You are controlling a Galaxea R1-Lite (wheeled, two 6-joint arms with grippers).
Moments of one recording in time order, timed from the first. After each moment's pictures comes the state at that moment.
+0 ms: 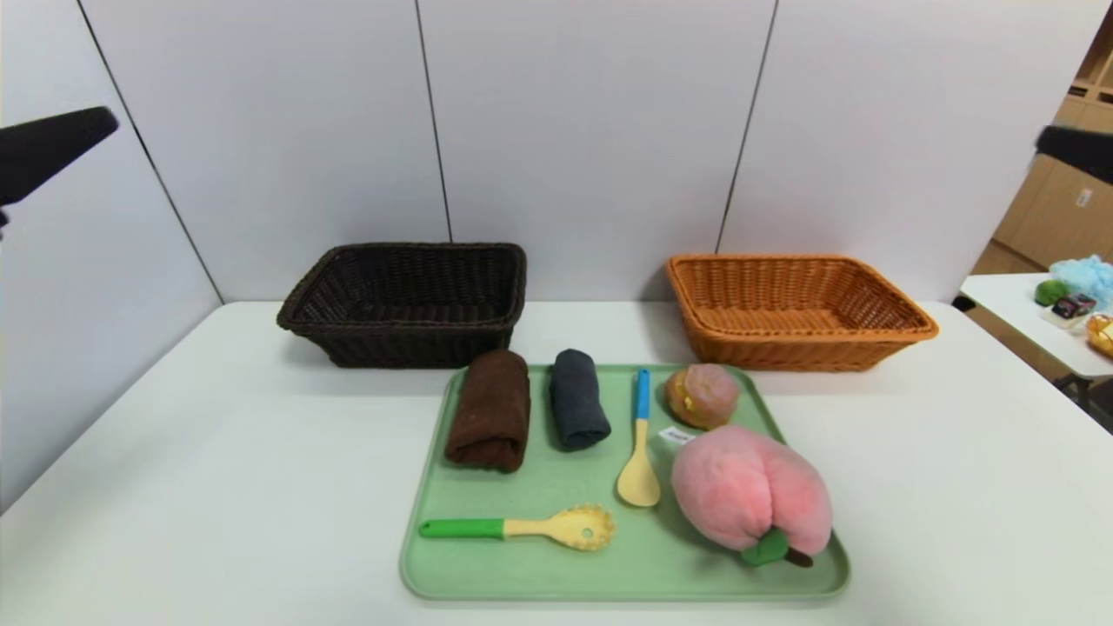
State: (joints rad) left arm 0.00 1.05 -0.82 -0.46 -0.15 -0.19; right arm 0.10 1.08 -0.92 -0.26 0.29 0.03
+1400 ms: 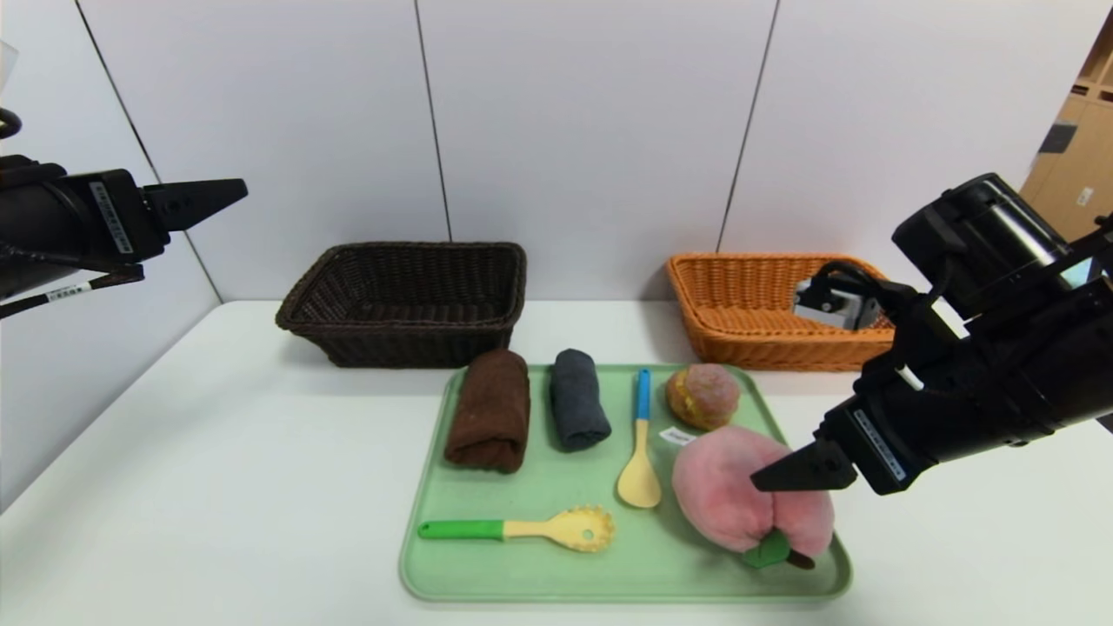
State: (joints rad) left arm 0.00 1.28 -0.95 -0.30 -0.15 -0.09; right arm 0.43 1.57 -1.21 0.65 0.24 -0.08
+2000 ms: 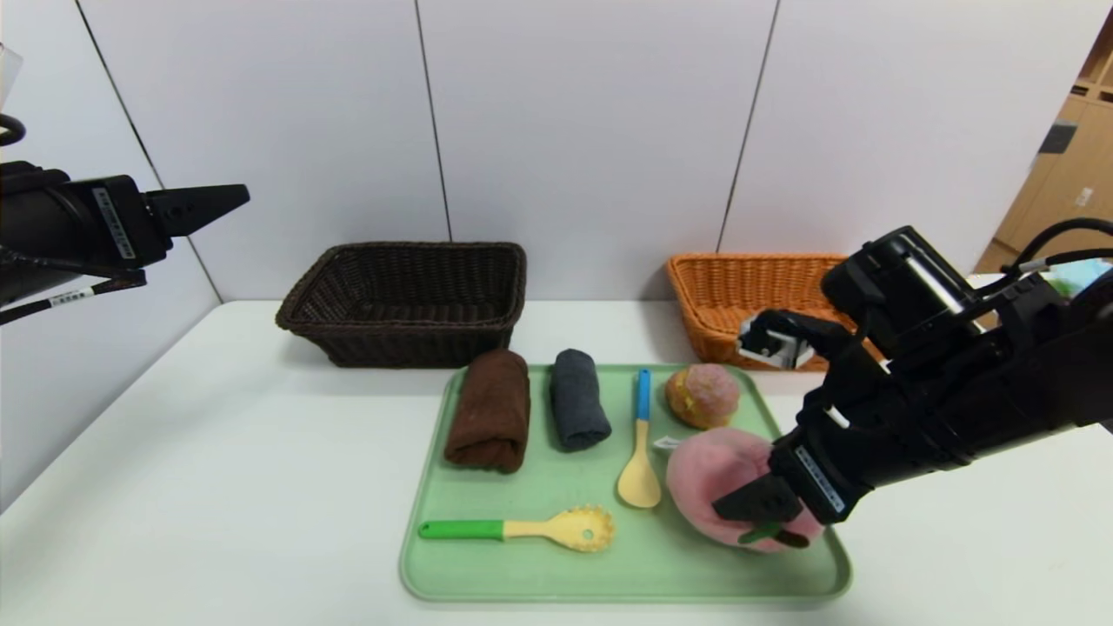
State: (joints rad) left arm 0.00 1.28 -0.94 -0.30 -0.16 -0.09; right arm 0.50 1.65 -1.12 0.50 0.20 -0.13
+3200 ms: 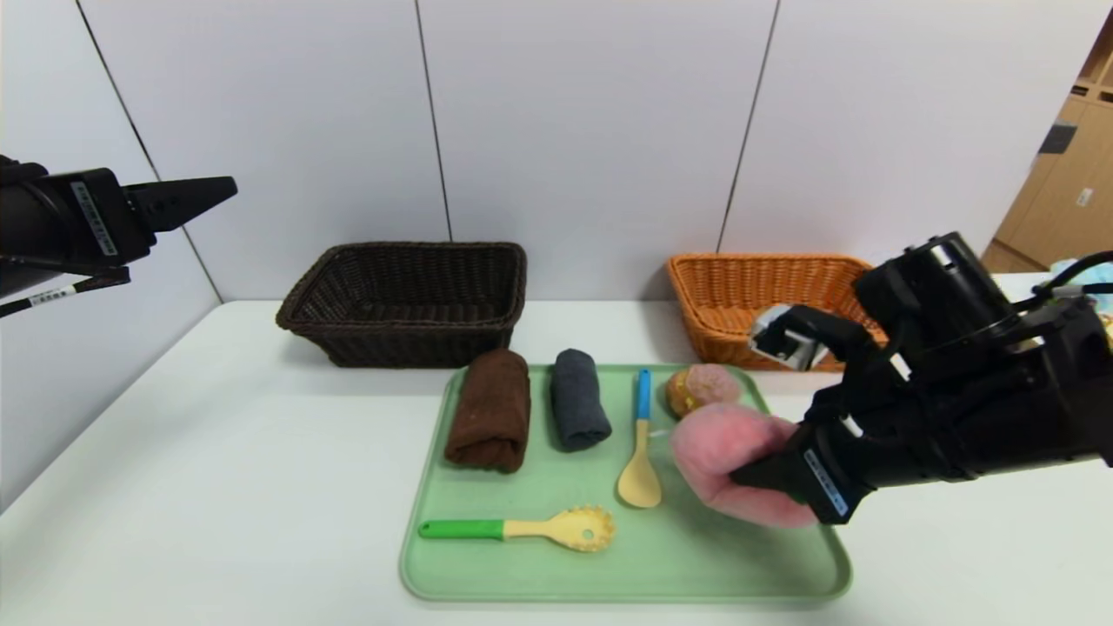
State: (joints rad) left arm 0.00 1.24 -0.94 -0.30 -0.15 -0.10; right arm 0.49 1.56 -1.00 0.30 0.17 -0.17
